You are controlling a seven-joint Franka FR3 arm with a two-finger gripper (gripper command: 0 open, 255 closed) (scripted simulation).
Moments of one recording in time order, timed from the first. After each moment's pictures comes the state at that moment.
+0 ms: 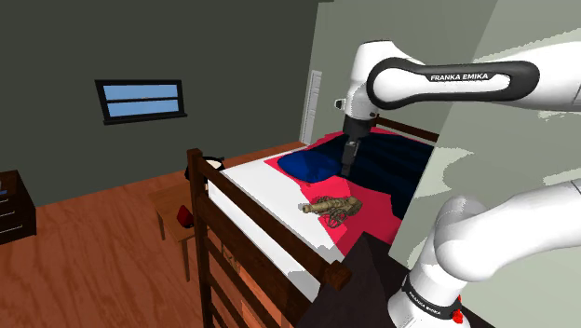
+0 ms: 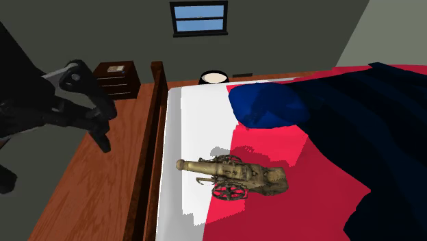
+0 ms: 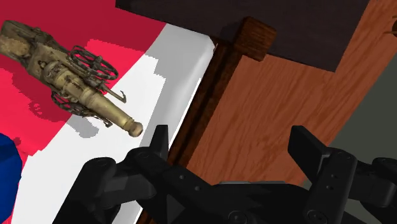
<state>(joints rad) 0.03 -0.76 -0.08 -2.53 -0.09 1.75 -0.27</state>
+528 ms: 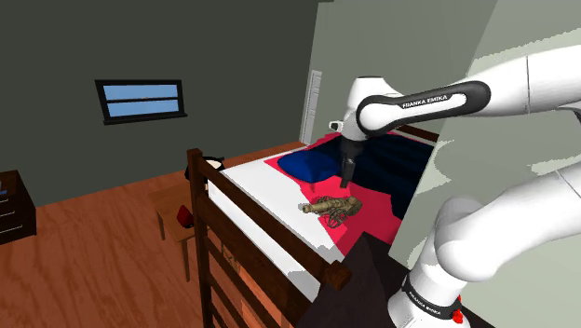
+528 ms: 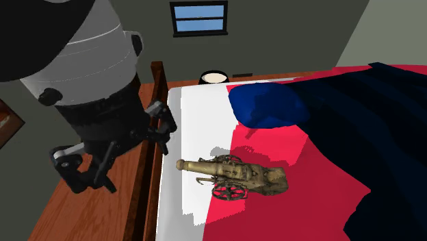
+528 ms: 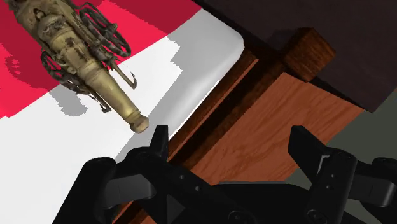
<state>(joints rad) 0.04 -0.63 -0.29 -2.64 -0.19 2.03 -0.62</state>
